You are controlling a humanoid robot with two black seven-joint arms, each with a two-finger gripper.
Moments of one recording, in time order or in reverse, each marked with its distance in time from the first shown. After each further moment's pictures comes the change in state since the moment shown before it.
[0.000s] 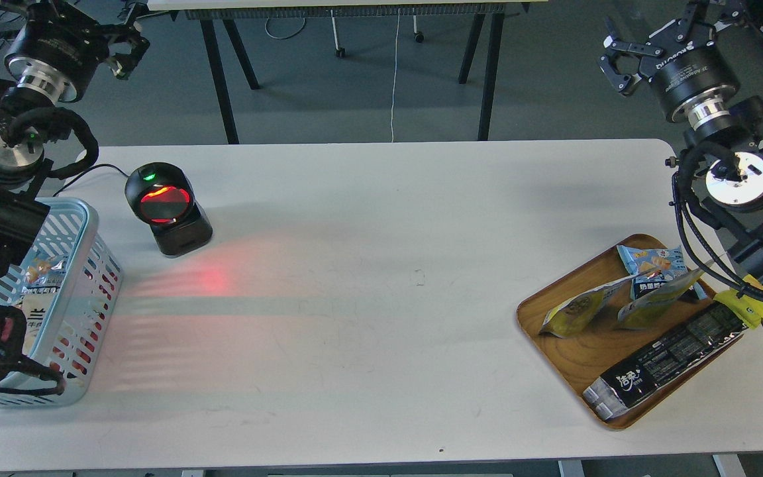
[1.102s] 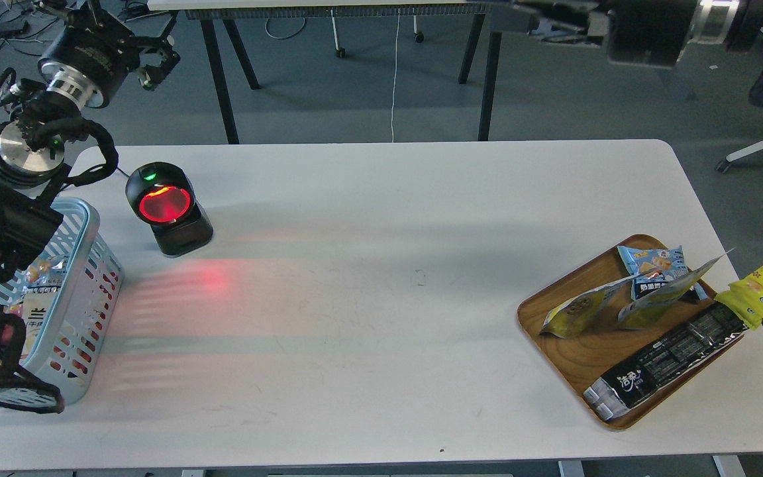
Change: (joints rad) left arm 0.001 0.002 0.124 -0.042 0.004 0.000 -0.005; right arm 0.627 -0.324 -0.497 0.696 -1.324 0.000 0.109
